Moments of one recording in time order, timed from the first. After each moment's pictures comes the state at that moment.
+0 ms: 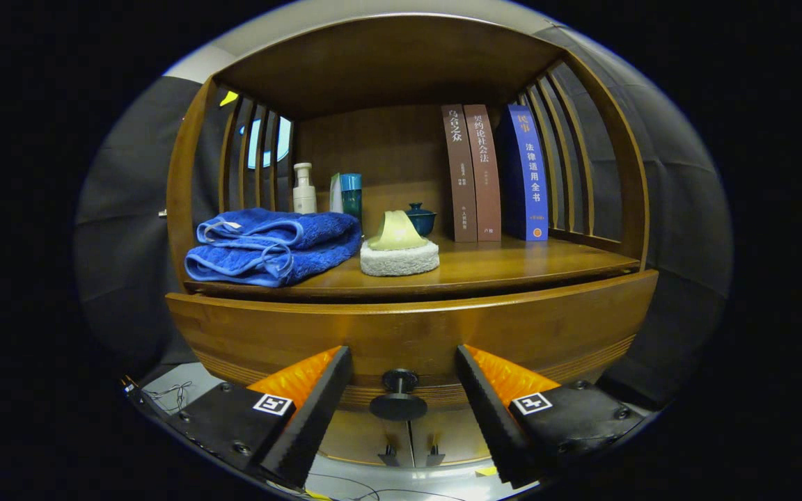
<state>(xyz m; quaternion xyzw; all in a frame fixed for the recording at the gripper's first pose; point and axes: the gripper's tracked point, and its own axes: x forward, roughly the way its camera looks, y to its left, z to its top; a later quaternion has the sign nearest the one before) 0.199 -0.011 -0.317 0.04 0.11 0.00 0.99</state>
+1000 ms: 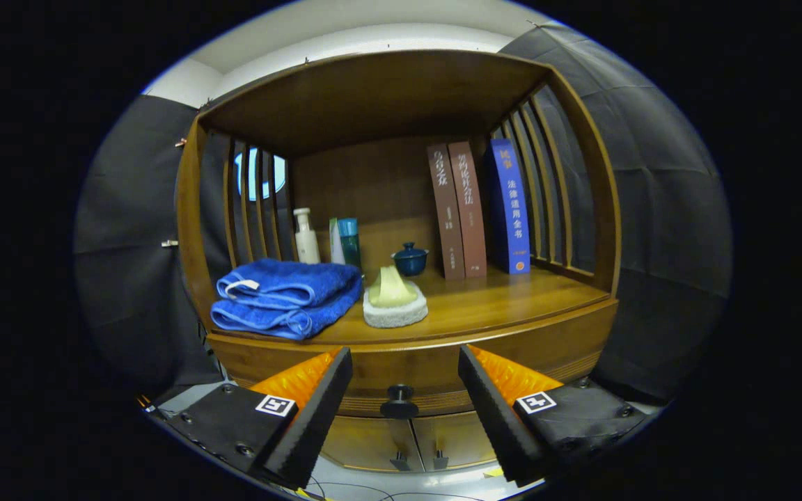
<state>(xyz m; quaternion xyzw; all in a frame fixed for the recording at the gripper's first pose) 0.159 -0.026 -0.231 0.07 0.07 -0.01 0.99</state>
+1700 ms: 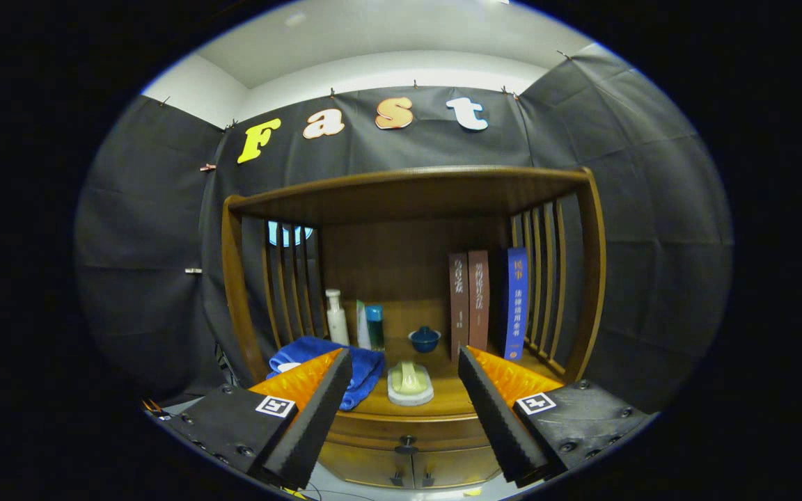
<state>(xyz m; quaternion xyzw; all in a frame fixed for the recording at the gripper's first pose) 0.134 -0.021 -0.054 0.03 0.01 0.02 1.00</state>
